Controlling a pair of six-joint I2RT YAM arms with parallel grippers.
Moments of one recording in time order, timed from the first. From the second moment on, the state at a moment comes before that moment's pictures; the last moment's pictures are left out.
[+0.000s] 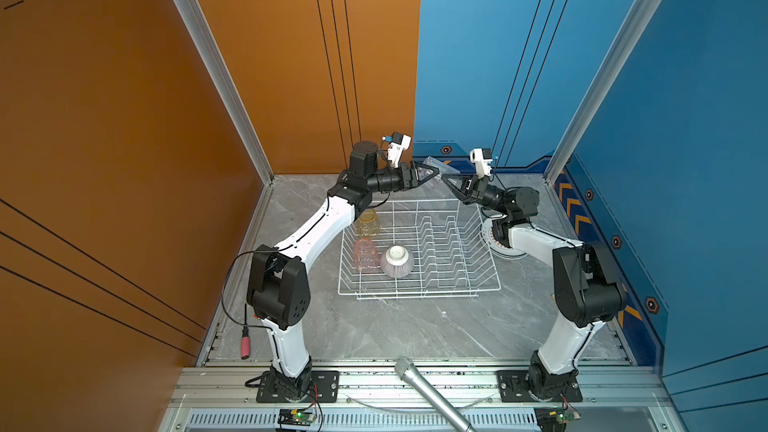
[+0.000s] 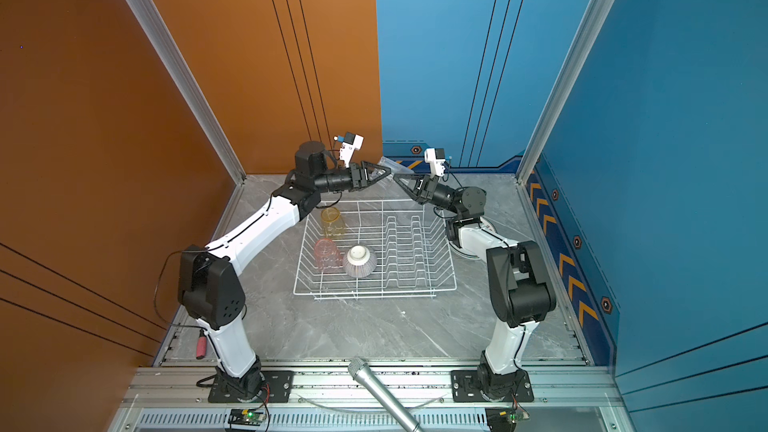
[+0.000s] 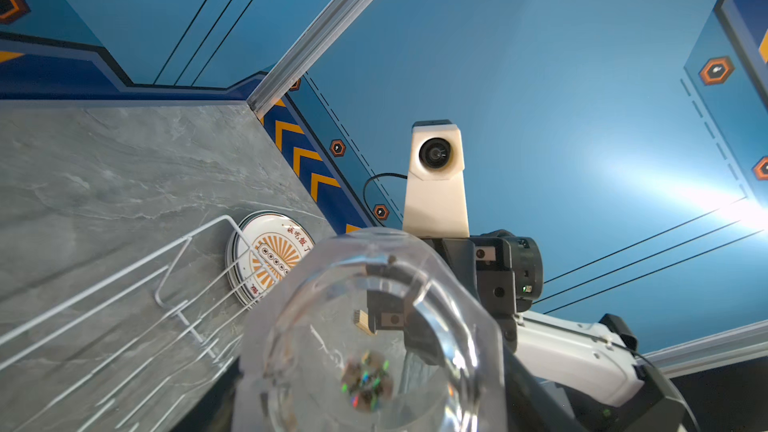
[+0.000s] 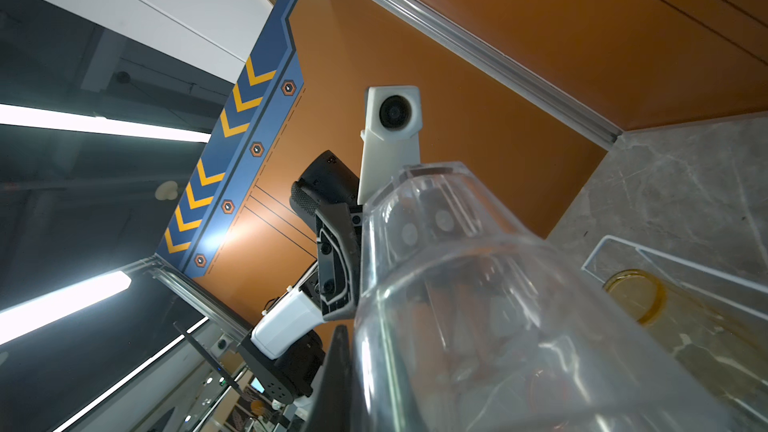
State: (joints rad) left arm -0.43 1.83 1.64 0.05 0.84 -0.78; right arm 0.21 1.80 1.12 1.33 -1.03 1.59
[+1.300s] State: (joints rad) left arm -0.41 1.63 1.58 -0.30 0.56 -0.41; right arm 0.20 1.50 1.23 0.22 -1.00 0.91
